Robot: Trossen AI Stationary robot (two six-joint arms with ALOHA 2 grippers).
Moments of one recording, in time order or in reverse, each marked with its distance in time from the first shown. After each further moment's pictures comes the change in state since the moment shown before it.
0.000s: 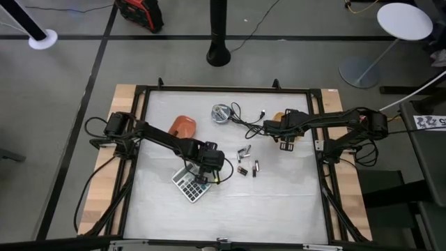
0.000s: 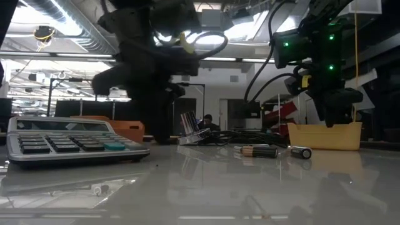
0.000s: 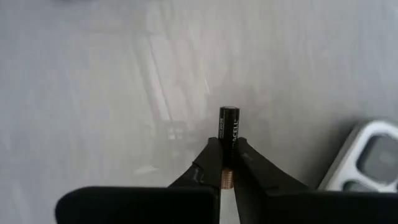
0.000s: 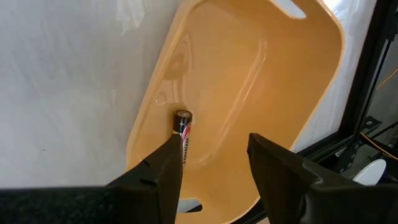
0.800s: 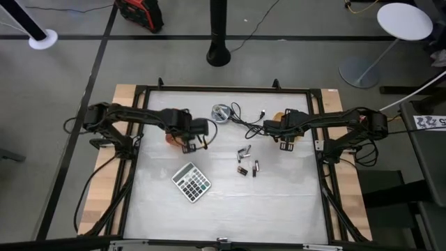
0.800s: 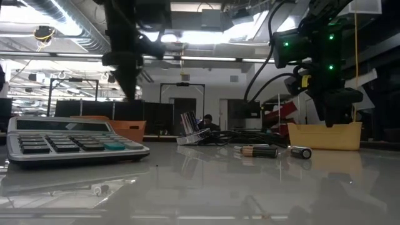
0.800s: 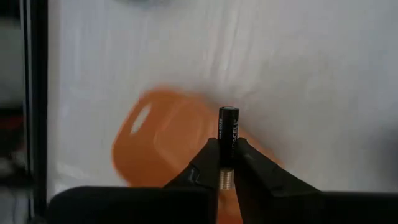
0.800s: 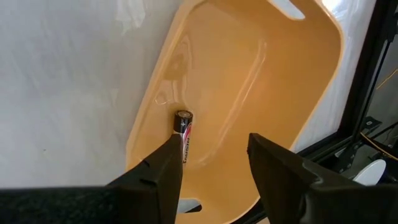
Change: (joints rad) left arm 0.238 -0.277 0.013 -0.509 -0.258 -0.223; right arm 0.000 0.000 0.002 0.000 0.000 -0.001
